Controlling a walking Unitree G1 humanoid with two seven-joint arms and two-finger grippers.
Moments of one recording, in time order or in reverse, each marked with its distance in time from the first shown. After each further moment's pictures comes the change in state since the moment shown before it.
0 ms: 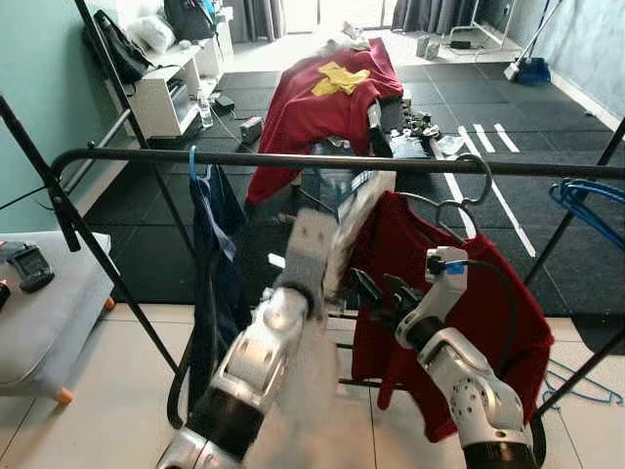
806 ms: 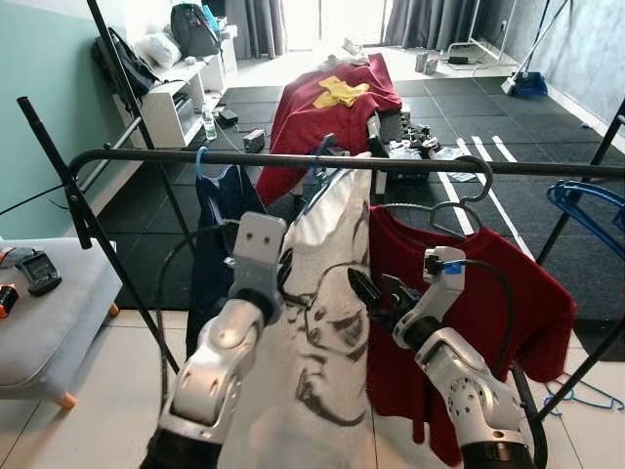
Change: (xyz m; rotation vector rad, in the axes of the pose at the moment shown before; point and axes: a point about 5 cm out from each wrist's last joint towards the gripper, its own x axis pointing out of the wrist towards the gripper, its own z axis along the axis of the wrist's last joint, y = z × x) left arm -0.024 0.035 0.028 -0.153 -0.197 0.145; right arm 0.002 0.003 -0.002 0.013 0.003 0.008
